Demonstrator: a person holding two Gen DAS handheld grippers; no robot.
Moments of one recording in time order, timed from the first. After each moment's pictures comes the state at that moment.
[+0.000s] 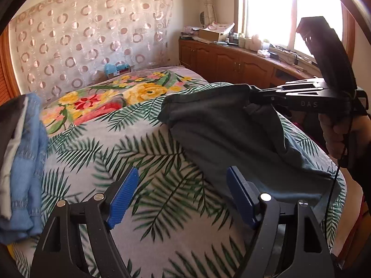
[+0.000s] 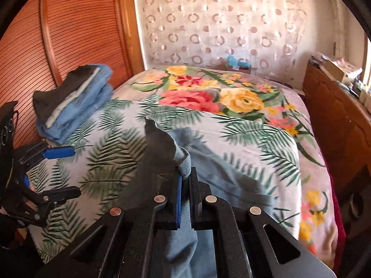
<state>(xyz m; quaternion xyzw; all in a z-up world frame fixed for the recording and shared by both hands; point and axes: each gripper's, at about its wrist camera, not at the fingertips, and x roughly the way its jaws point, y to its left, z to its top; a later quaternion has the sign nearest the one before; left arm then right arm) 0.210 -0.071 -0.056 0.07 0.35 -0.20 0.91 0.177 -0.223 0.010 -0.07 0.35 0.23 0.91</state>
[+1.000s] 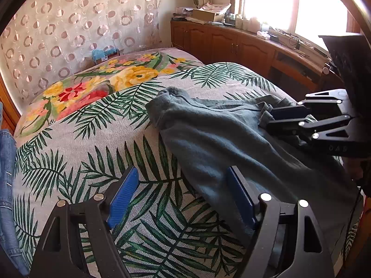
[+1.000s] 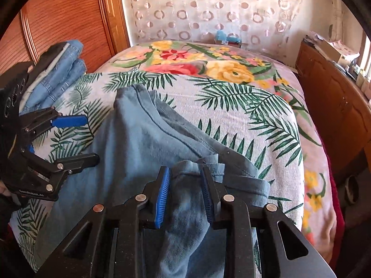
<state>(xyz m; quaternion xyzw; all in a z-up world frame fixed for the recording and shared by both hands) 0.280 -0.100 -0.093 0.08 0.40 -0.22 0.89 0.230 -0.226 -0.036 -0.09 0.42 0.20 0.88</state>
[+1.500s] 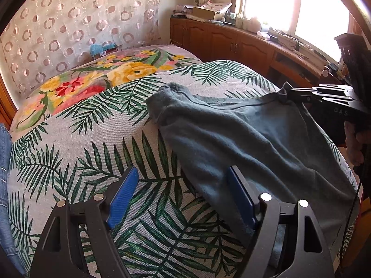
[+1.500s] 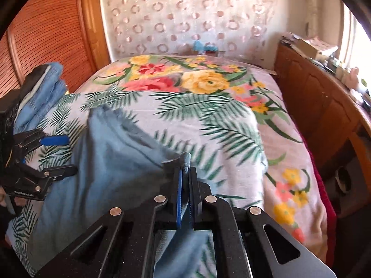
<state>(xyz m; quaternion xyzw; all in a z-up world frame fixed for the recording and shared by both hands) 0.284 -0.097 -0.095 0.07 0.41 -0.23 0.88 0.227 -0.277 -0.025 -0.06 0.38 0.13 0.91</state>
